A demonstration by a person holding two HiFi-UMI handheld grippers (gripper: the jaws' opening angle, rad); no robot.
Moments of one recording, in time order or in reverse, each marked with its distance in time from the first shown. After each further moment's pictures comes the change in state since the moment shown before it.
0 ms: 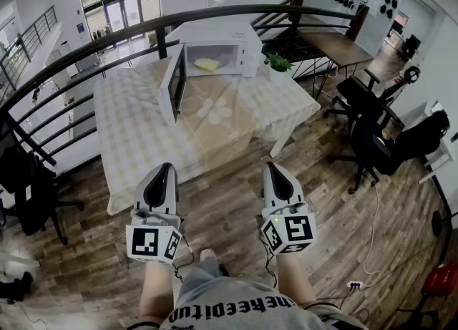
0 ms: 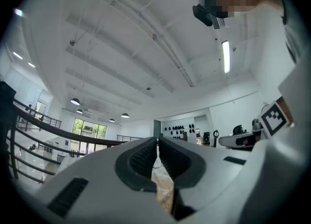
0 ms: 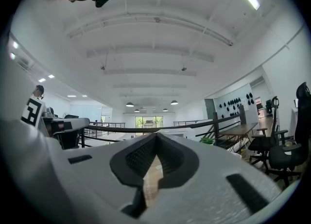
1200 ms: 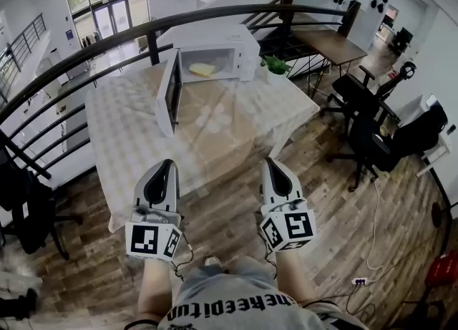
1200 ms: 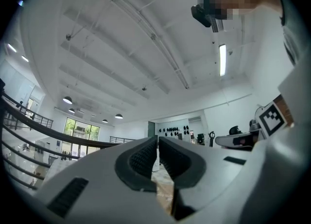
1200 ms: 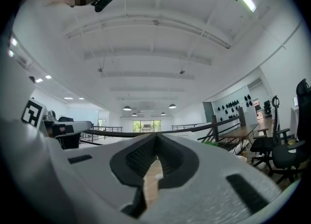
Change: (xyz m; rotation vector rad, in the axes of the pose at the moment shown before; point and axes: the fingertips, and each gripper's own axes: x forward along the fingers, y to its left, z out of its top) left arm 0.056 0.036 -0.011 0.001 -0.029 -0.081; right arm 0.062 0.006 0.000 0.009 -0.058 -0.023
